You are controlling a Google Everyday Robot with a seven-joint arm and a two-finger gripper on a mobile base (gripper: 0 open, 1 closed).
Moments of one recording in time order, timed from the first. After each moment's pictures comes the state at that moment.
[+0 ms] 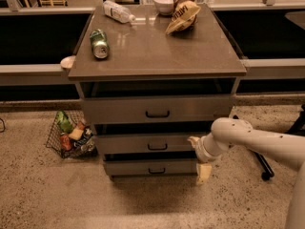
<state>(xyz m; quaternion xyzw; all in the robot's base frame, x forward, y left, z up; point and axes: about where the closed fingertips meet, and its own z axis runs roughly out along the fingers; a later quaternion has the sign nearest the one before) 0.557 -0.174 0.463 -0.73 0.66 0.08 0.17</state>
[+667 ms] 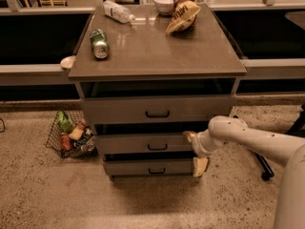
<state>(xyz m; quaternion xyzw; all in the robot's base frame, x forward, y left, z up) 0.598 -0.167 0.448 -0.75 0.62 0.05 0.21</state>
